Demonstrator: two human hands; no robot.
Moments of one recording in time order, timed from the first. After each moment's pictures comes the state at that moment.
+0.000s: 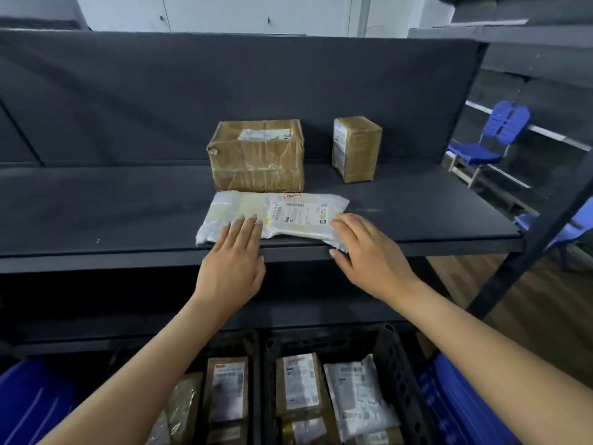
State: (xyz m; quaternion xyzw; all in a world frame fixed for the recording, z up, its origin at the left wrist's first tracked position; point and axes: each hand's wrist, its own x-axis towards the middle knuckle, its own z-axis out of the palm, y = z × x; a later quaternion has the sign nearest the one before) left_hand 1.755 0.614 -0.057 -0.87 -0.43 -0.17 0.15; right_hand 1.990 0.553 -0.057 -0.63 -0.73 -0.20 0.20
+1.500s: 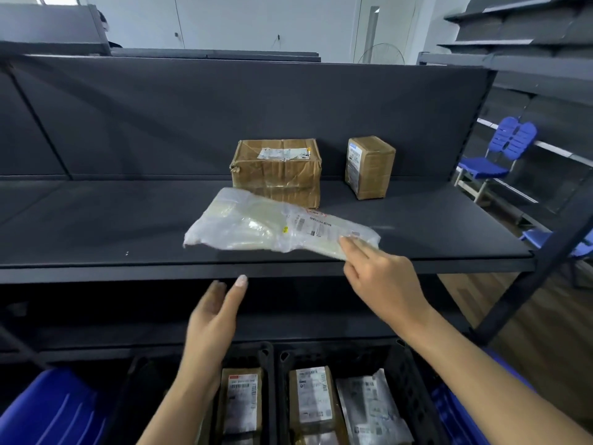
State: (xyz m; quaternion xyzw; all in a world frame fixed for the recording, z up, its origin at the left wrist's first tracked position) left_hand 1.704 0.556 -0.055 -0.45 -0.51 -0.49 -0.54; right_hand 1.945 0.534 -0.023 -0.58 -0.71 -0.31 0.25
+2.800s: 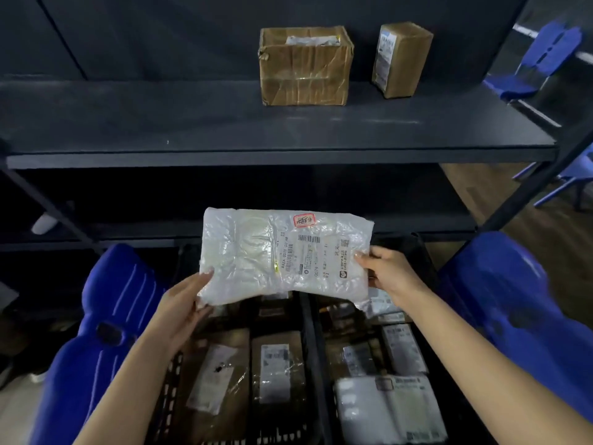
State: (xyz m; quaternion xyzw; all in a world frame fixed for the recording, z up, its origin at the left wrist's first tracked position) left_hand 1.530 0.485 -0.165 -0.31 -0.53 -0.38 -0.69; right_hand 1.869 0.429 -0.157 -0.66 -0.29 0.50 0.48
